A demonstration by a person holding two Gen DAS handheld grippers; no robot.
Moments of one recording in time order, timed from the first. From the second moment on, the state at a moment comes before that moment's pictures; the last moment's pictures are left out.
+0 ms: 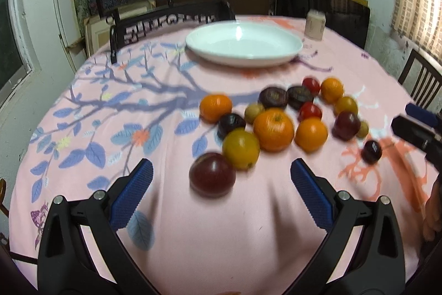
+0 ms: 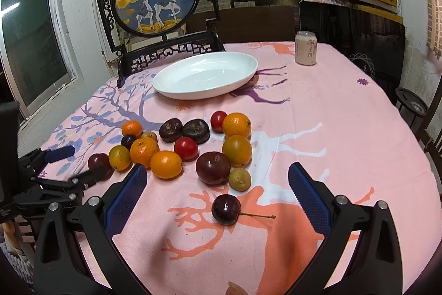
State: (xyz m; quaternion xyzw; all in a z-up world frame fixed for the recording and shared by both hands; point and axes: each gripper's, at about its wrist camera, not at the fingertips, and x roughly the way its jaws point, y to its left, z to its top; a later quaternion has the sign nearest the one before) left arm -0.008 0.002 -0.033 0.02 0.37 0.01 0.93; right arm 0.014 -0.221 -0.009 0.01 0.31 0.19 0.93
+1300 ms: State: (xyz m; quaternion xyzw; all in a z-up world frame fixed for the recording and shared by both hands) left arm 0.011 0.022 -0.036 0.00 0.41 -0.07 0.91; right arm 0.040 -0.216 -0.032 0.01 0.37 0.23 0.90
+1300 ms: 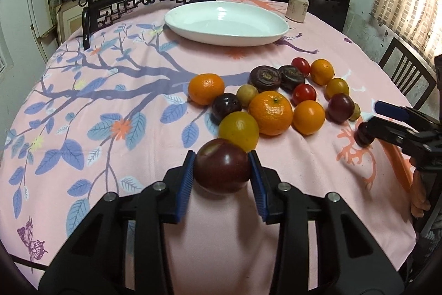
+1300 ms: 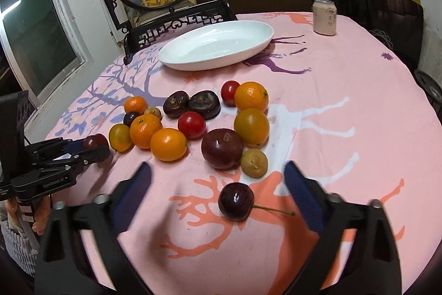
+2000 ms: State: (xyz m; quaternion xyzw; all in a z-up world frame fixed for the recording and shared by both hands) left arm 0.016 0.021 -0.044 0.00 0.43 -0.08 0.90; right arm 0.071 -0.179 -0.049 -0.14 0.37 0.23 0.89
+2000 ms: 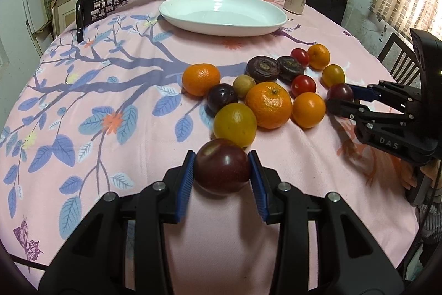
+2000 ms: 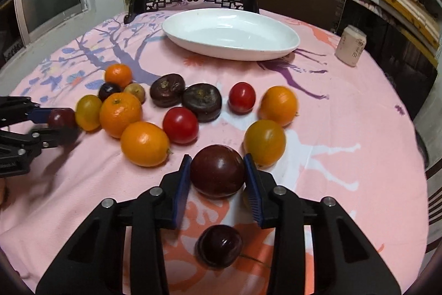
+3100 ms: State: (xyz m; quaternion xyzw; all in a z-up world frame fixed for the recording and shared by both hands) left arm 0.191 0.027 0.004 -0.03 0.38 -0.04 0.92; right arm 0.220 -0.172 0.007 0.03 0.36 0.24 0.90
